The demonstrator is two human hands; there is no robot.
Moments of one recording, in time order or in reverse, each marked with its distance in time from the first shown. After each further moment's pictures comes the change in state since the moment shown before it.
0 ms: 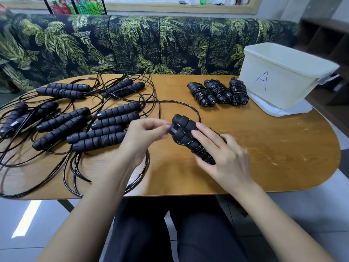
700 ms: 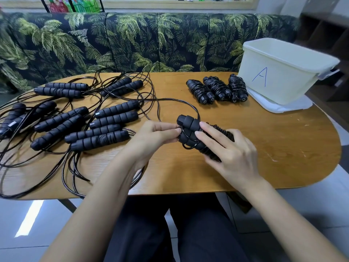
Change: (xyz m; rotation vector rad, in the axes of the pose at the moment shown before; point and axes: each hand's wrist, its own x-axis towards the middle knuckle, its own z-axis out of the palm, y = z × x) left_hand -0.009 0.006 0.015 0.110 -0.250 -0.044; right_hand -0.007 0.021 -0.006 -0.146 -0.001 -0.092
